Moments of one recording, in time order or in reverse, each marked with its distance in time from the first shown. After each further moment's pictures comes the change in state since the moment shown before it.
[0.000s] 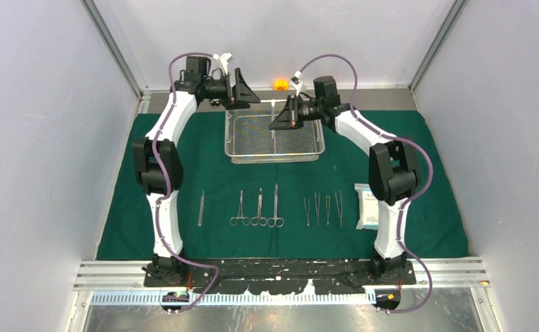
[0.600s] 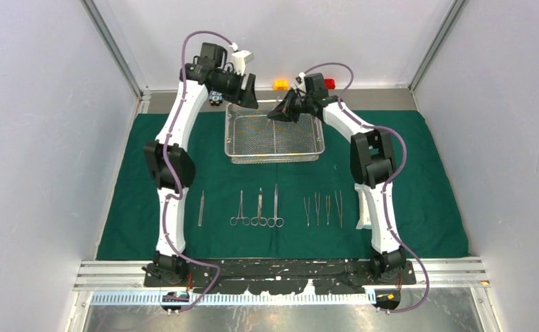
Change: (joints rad) left arm -0.101 0.135 0.419 -0.478 -0.408 0.535; right arm -0.004 0.319 0.360 -0.160 0.290 0.351
